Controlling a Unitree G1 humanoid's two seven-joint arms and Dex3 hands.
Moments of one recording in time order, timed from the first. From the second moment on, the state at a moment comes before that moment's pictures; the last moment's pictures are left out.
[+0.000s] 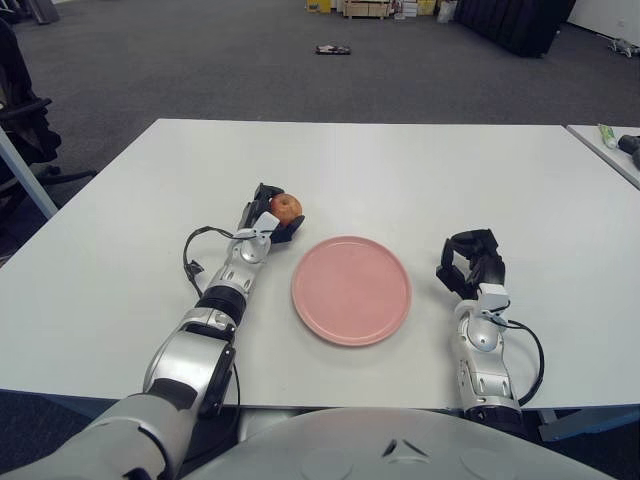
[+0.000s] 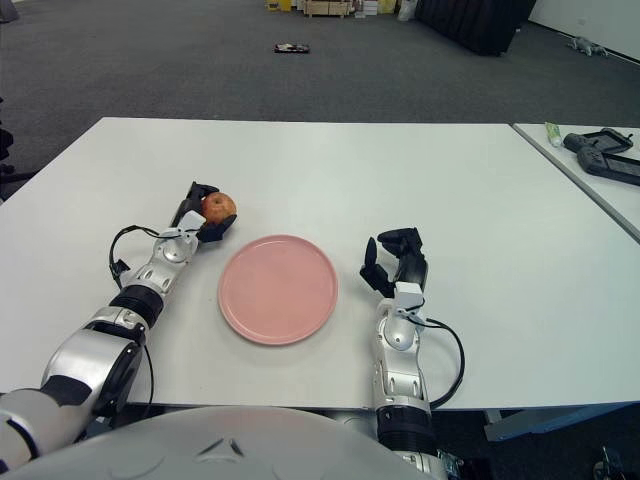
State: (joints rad) left arm -0.51 0.13 -0.10 0.99 0.26 -0.24 0.24; right arm 0.13 0.10 -0.10 0.14 -0.11 -0.27 -0.33
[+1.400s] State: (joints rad) left arm -0.46 0.13 -0.09 0.97 0.24 -0.35 0.26; right arm 0.14 0.10 -0.11 0.13 -0.10 -0.26 -0.33
